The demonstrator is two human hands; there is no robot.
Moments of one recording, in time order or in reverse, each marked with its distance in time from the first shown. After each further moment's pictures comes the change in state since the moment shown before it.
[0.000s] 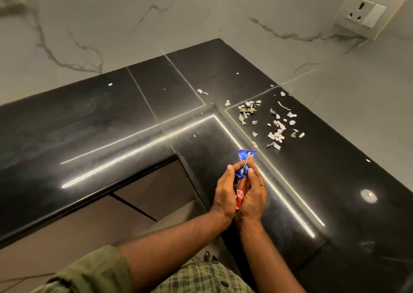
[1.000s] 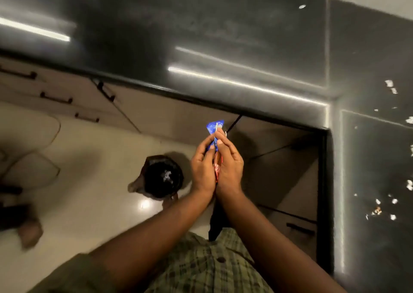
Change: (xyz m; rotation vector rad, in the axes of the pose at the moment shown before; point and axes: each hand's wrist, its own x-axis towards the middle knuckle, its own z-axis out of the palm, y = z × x) left_hand -0.162 0.021 -0.321 -0.443 0.846 0.231; right_hand -0.249 0.253 0.057 -0.686 -0.620 0.473
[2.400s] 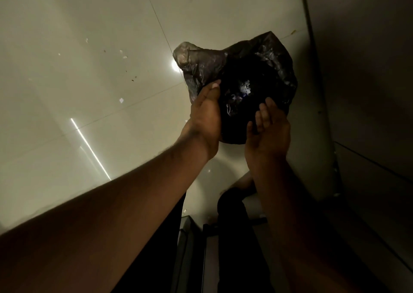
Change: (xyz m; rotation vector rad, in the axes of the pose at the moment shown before) left_hand 0.239 -0.310 -0.365 -0.489 0.933 -0.259; right_hand 0.203 0.495 -0.086 -0.709 -0.165 0.737
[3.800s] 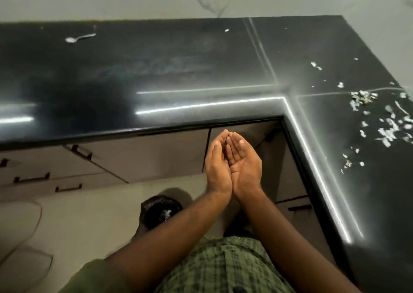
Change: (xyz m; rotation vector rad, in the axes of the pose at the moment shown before) left_hand -0.596 0.066 0.077 0.473 -1.344 0.186; right_hand -0.533 -0.196 -0.176 1.176 0.144 -0.803
